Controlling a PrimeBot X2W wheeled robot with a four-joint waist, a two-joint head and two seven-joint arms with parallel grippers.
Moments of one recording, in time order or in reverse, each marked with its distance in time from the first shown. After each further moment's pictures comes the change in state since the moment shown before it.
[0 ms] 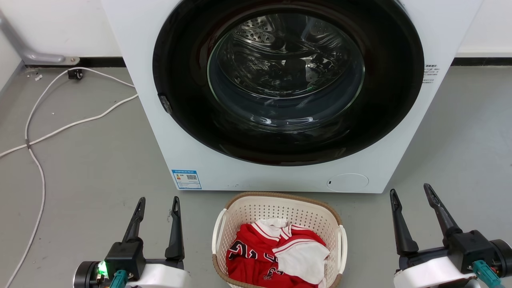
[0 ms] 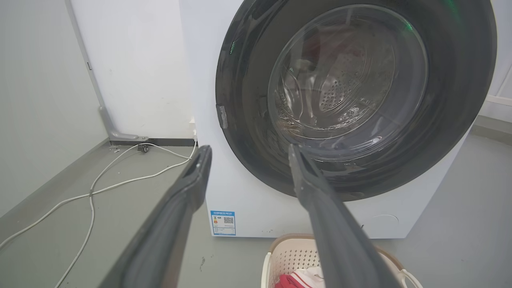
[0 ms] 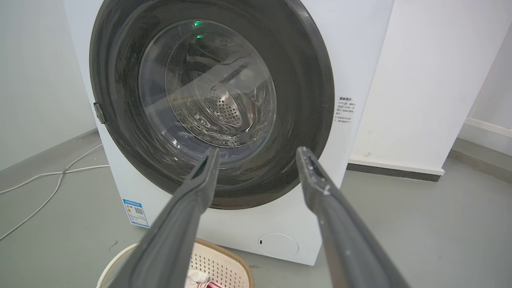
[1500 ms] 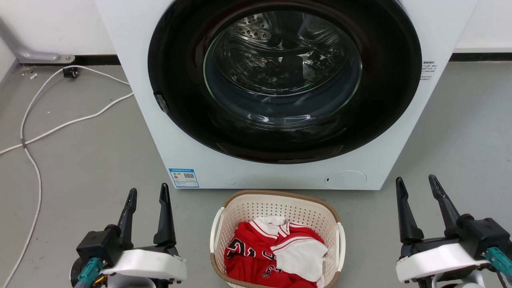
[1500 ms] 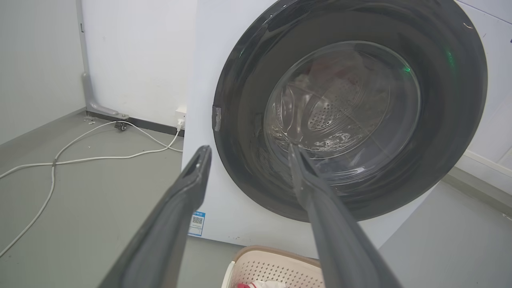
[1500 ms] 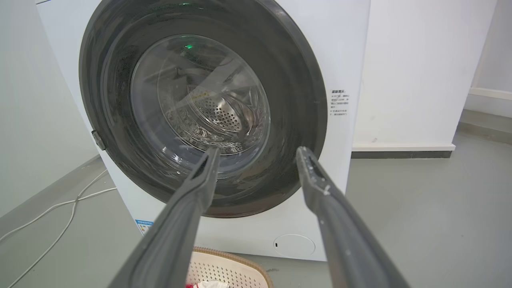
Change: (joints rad) left arm -0.033 -0.001 0.023 -0.037 -0.230 -0.025 0.055; right arm -0.034 0.000 0.000 -0.015 0.147 0.000 0.057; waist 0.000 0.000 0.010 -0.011
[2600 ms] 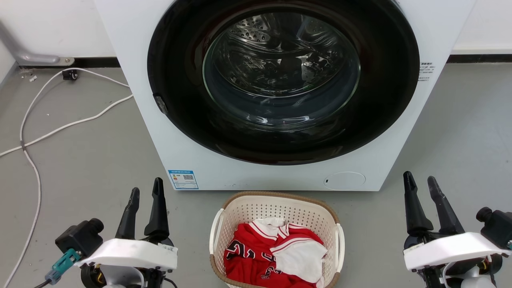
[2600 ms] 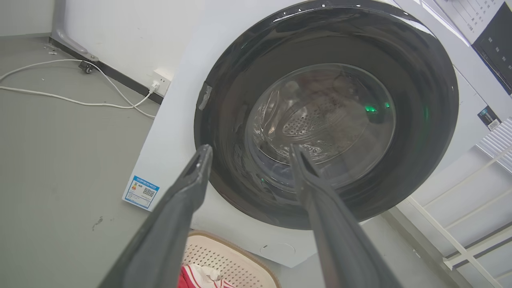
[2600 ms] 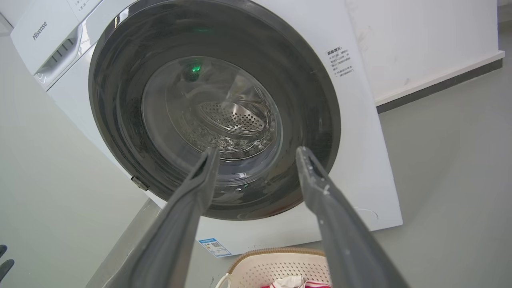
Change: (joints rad) left arm -0.035 -0.001 0.026 0.021 -0.337 -0.037 0.083; right arm -0.033 0.001 -0.007 0.034 0.403 0.000 0.085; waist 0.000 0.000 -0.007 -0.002
